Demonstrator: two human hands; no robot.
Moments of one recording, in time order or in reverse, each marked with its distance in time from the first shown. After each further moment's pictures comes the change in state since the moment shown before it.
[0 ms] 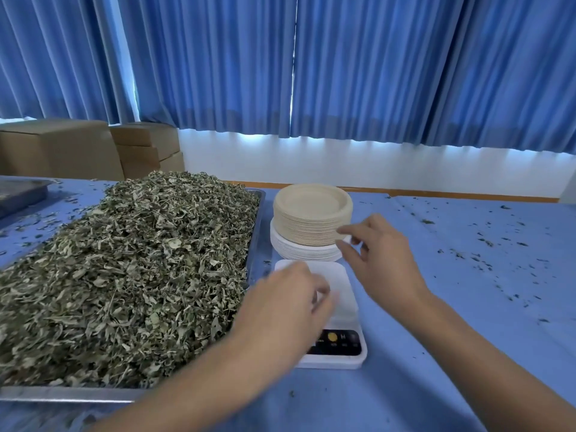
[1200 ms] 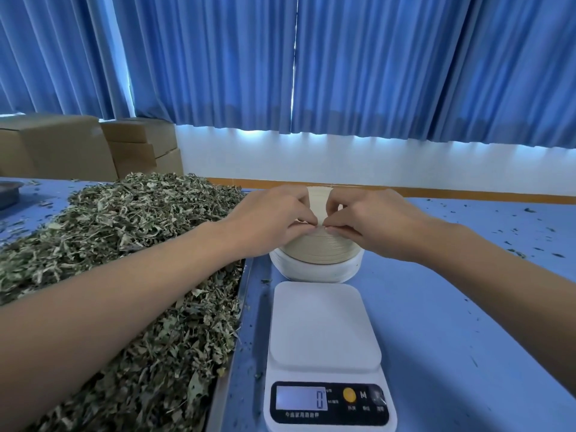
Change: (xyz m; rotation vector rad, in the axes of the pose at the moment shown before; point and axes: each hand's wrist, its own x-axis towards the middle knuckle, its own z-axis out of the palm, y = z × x) left_hand 0.165 -0.101 -0.006 0.204 0.008 0.381; right_hand 0.116 0.020 0.007 -0.474 -0.401 -0.573
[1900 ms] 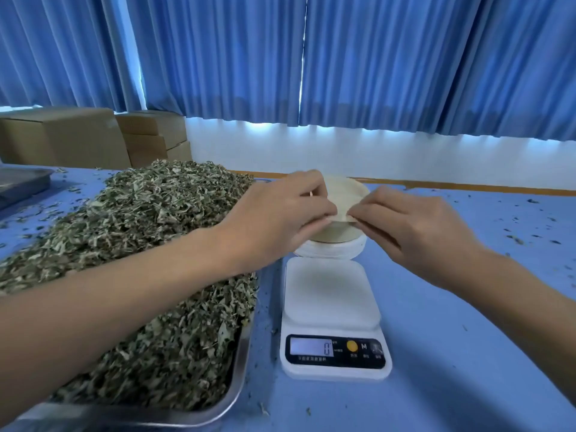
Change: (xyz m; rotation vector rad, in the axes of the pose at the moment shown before) left_hand -0.060 0.058 -0.051 0.031 0.261 0.183; right_hand -0.069 -0.052 -0.030 -0.010 0.487 -0.059
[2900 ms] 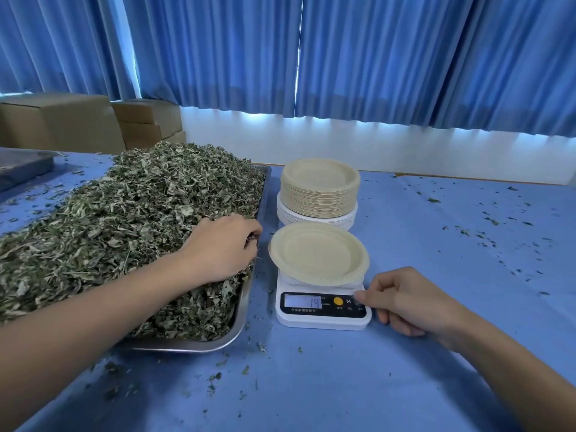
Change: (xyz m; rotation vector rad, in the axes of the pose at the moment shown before) left_hand -0.083 0.005 0.012 0.094 -0.556 -0.643; right_hand -0.099 -0.059 0.002 1.007 -0.633 1.246
